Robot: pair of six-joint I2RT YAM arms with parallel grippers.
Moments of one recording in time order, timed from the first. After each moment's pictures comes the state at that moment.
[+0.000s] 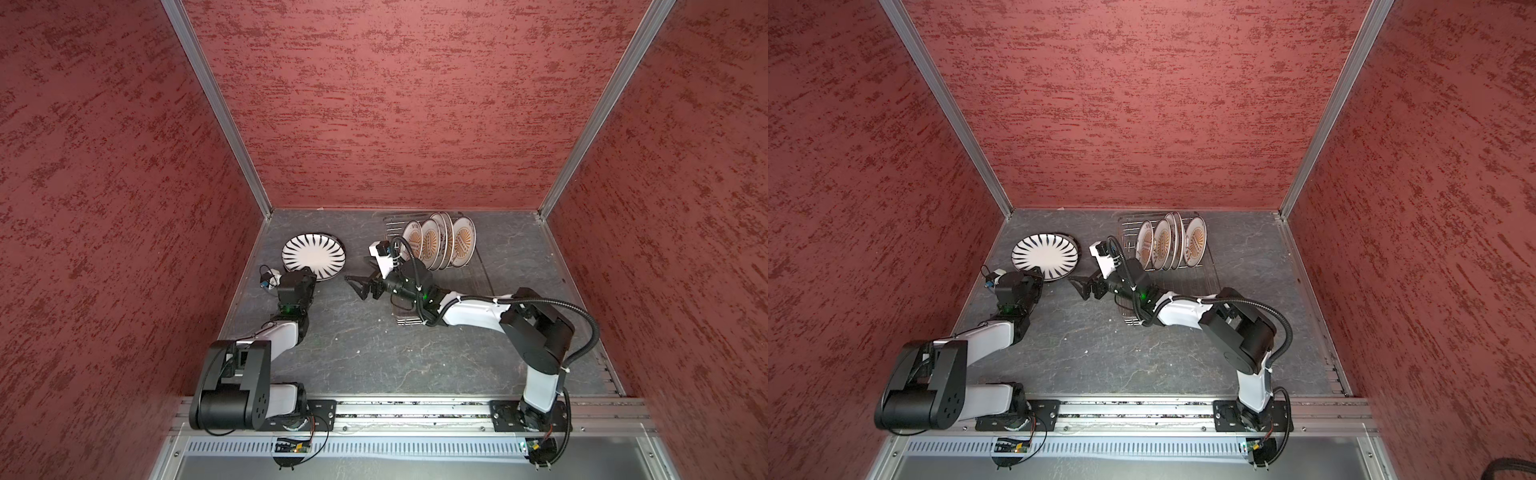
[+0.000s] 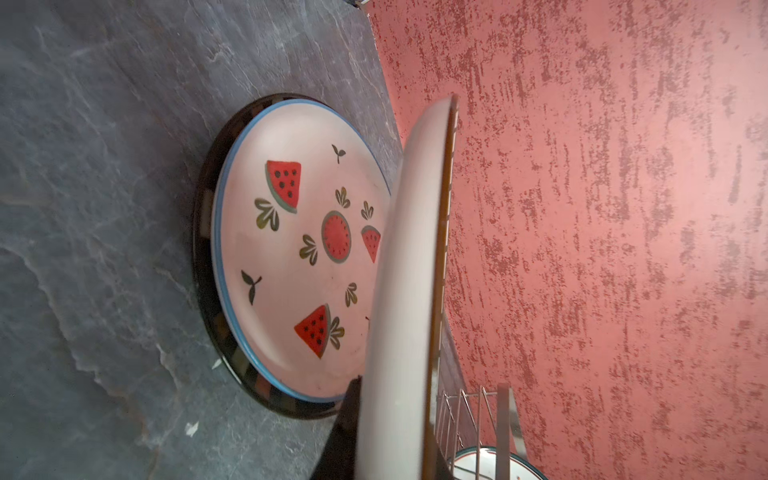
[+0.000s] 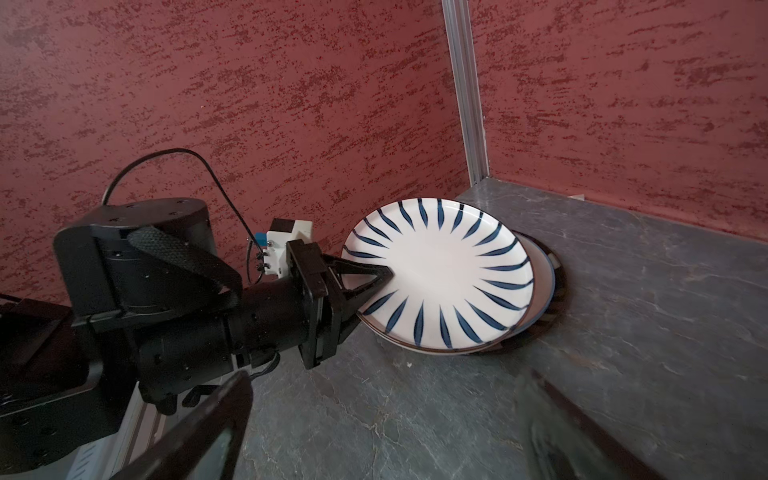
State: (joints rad) left arm 0.01 1.36 0.41 0.59 -0.13 -1.25; right arm 0.88 1.88 1.11 0.74 -0.22 0.32
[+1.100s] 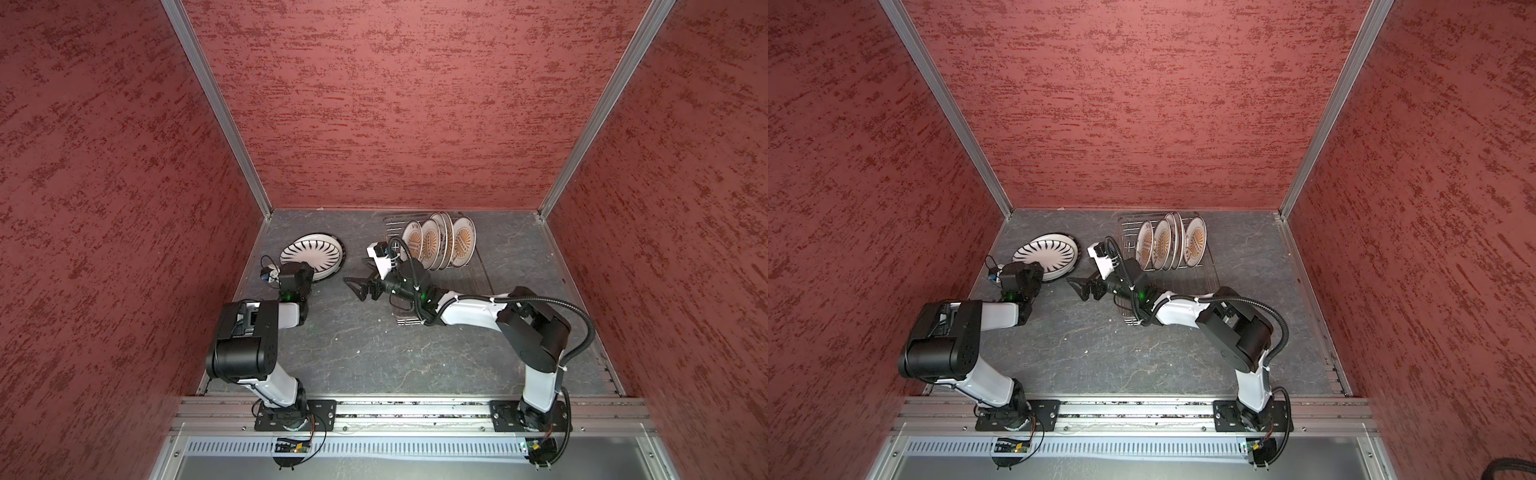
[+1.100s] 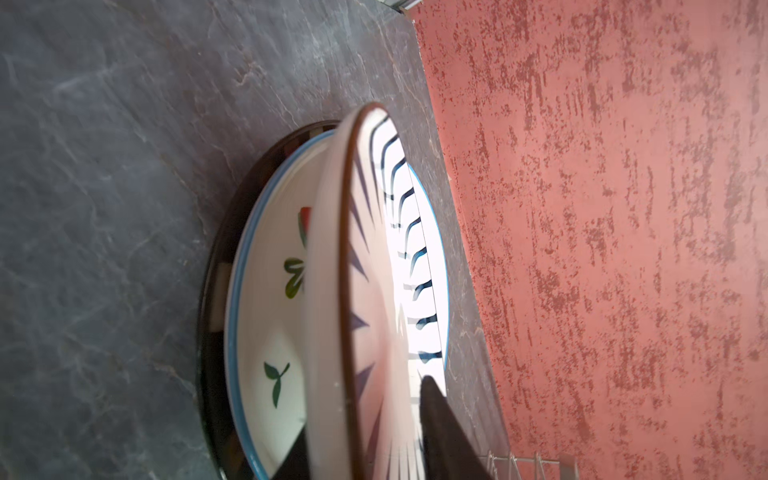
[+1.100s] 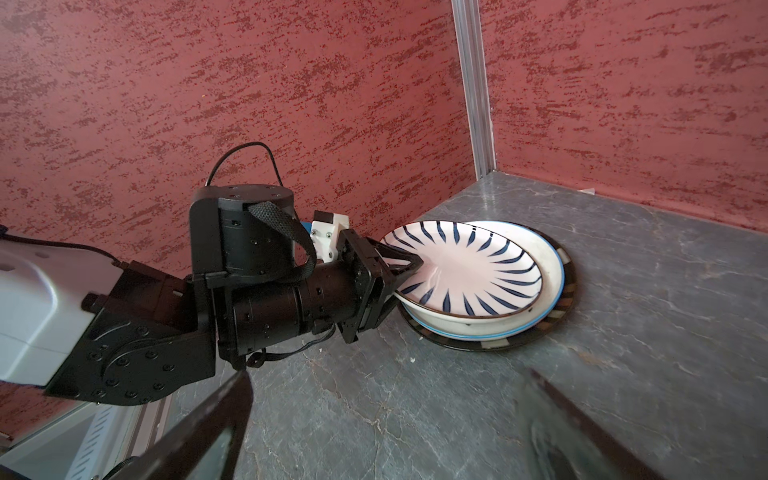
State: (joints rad) left arm 0.07 1.61 0.52 0.64 -0.11 -1.23; right arm 0.88 1.90 1.11 0.74 -0.24 0.31
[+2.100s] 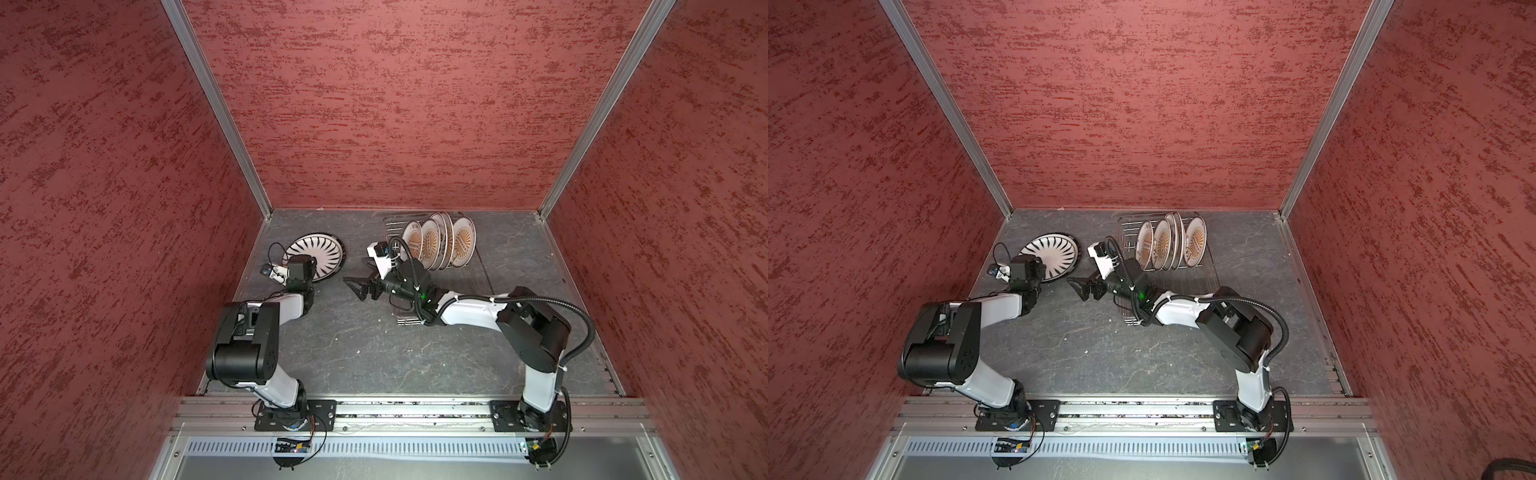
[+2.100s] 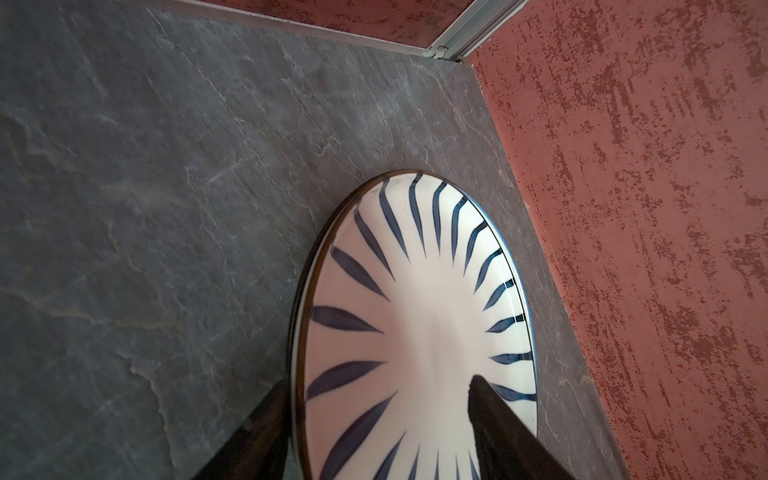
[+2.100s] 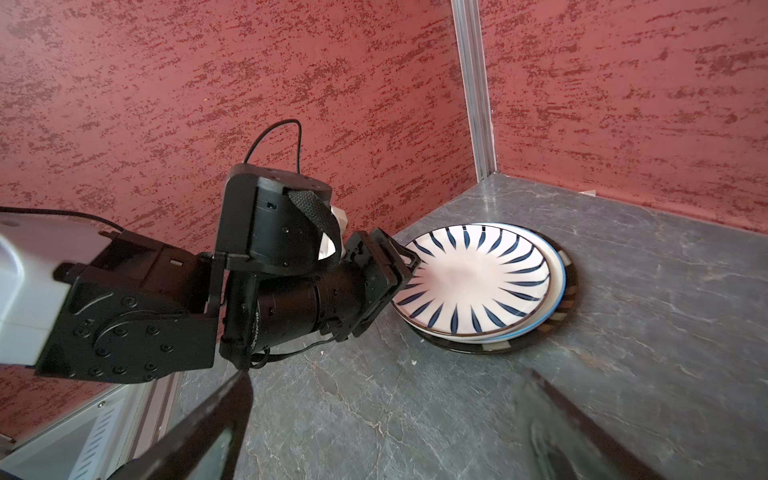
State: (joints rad) left arm 0.00 1.59 0.65 0.31 -0.38 -1.12; right arm 0.88 1.90 1.11 0.74 -0.24 0.32
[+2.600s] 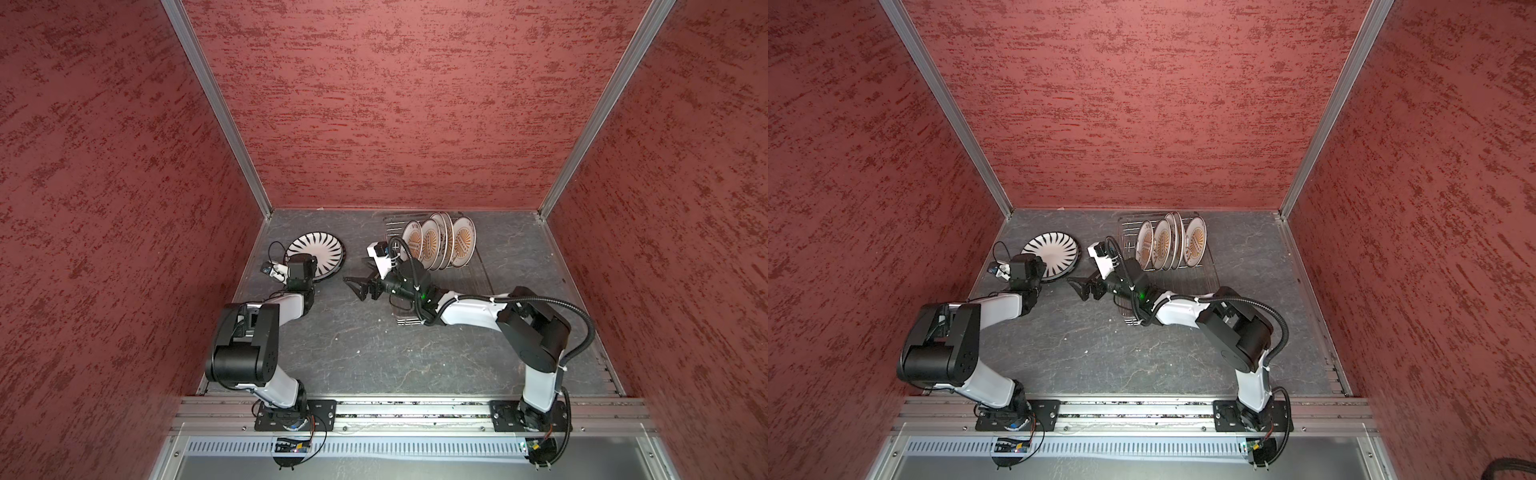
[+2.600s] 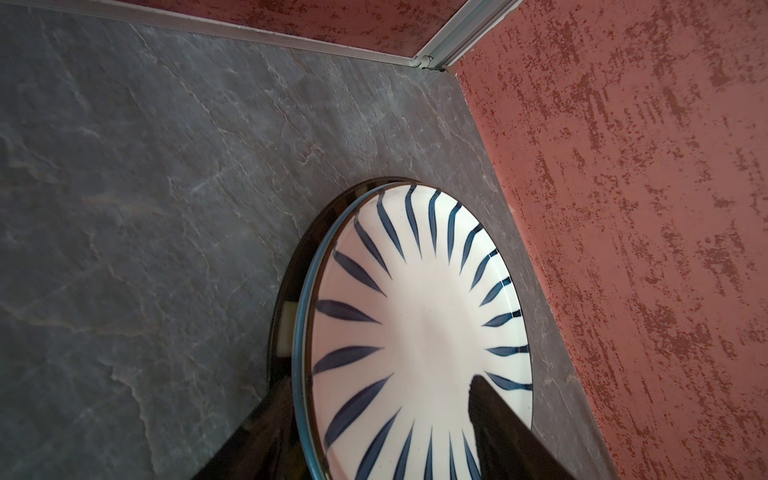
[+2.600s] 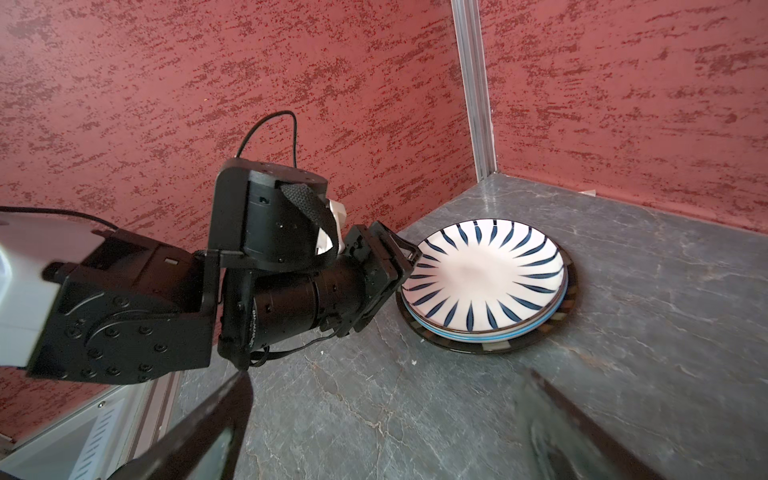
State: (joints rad) left arm -0.01 1.55 0.63 0.34 -0.39 -1.12; right arm 0.88 1.90 1.11 0.74 -0.24 0.32
